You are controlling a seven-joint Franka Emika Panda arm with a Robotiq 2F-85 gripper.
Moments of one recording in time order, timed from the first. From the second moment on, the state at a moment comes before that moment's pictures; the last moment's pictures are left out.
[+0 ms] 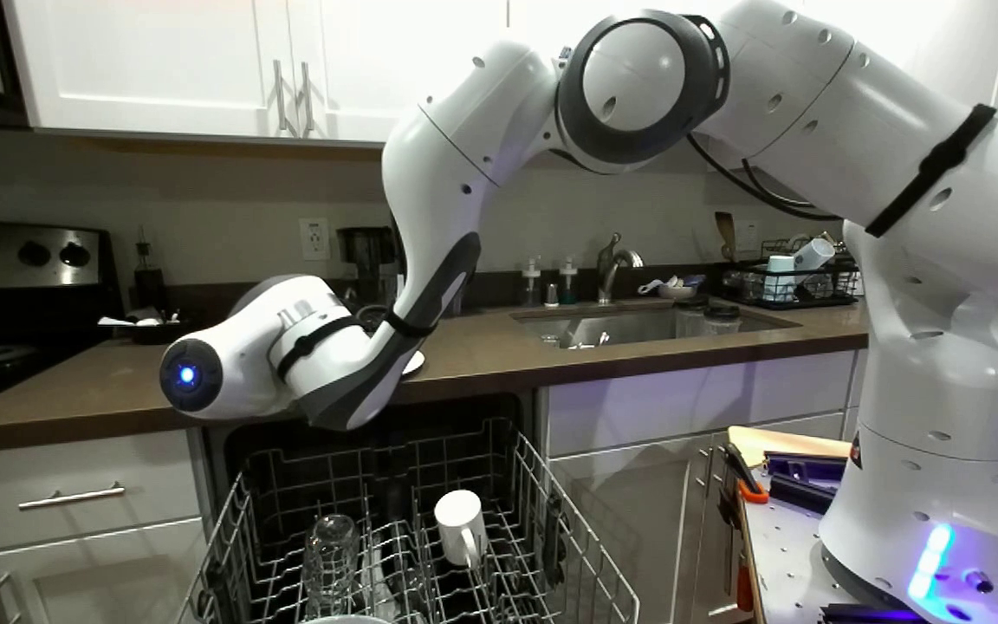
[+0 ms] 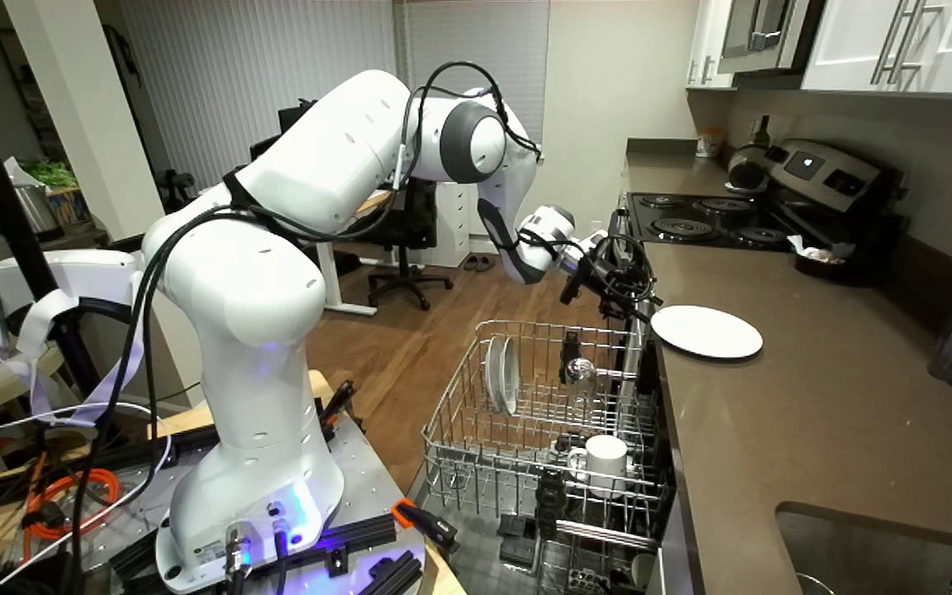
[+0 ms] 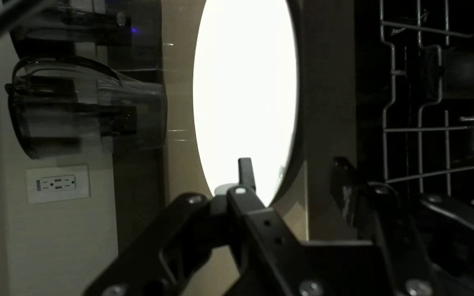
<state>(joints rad) 0.25 0.98 -0.01 -1.37 -1.36 1.91 0.66</state>
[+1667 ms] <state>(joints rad) 0.23 0.97 -0.01 -1.37 -1.25 1.83 0.57</state>
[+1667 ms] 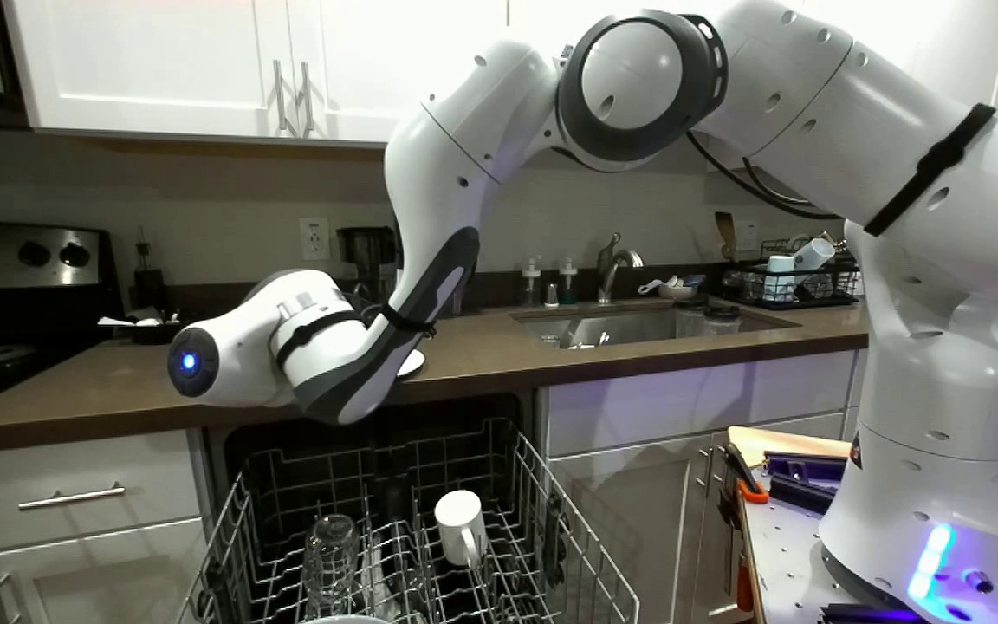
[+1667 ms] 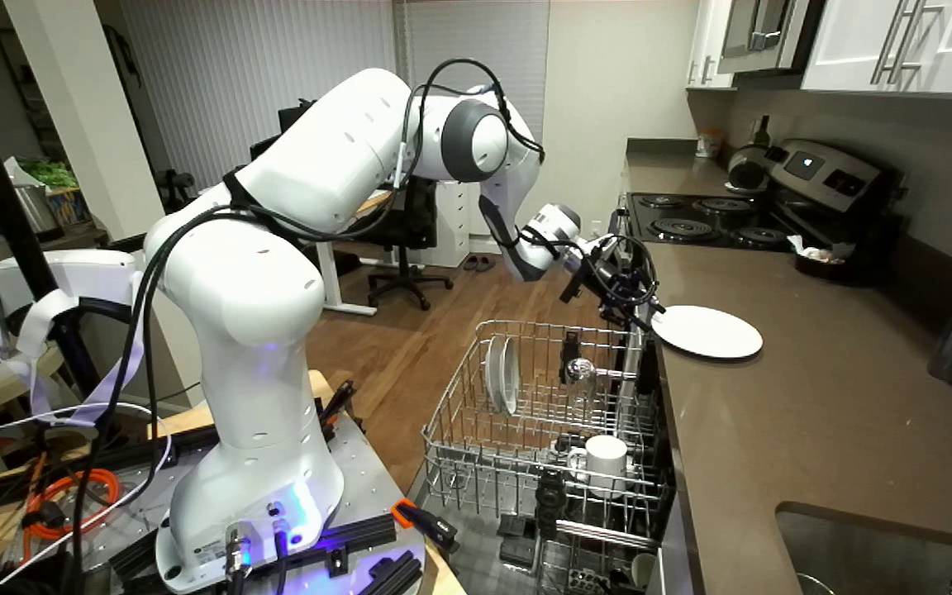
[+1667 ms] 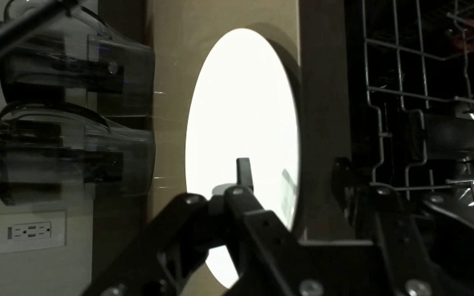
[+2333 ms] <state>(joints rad) 0.23 0.97 -0.02 -1.37 -1.25 1.83 0.57</state>
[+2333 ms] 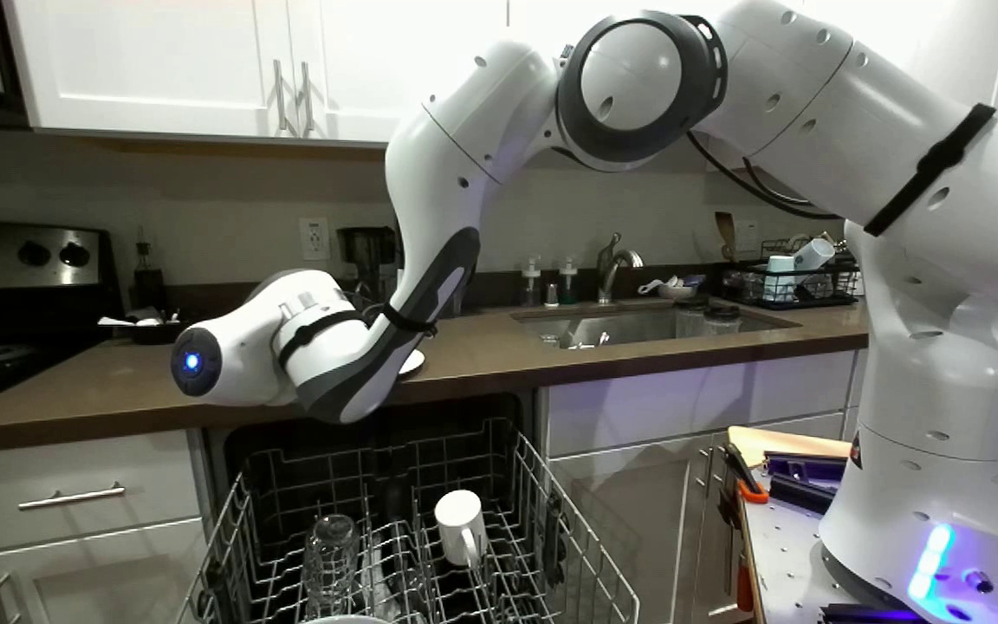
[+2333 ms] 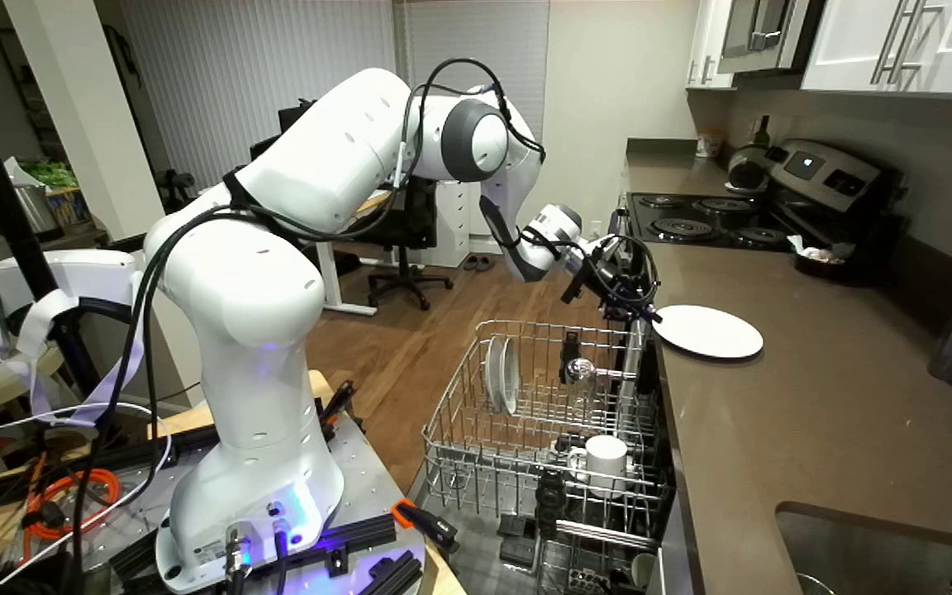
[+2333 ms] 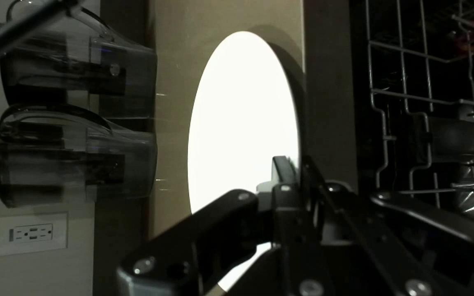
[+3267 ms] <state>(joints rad) 0.25 0.97 -0.02 -1.37 -1.25 1.80 0.57</state>
